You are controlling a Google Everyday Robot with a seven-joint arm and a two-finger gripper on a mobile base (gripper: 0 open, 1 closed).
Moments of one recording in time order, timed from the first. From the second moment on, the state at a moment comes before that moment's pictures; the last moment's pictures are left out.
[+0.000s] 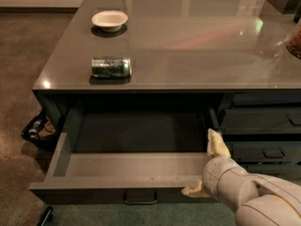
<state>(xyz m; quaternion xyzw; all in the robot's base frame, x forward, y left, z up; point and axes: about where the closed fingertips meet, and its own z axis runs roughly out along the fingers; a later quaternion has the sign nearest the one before) 0.419 -0.138 0.707 -0.52 0.73 -0.12 0.42</state>
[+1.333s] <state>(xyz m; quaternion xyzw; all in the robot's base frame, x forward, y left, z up) 0.471 -0.090 0.702 -0.57 0.68 -0.09 0.46</state>
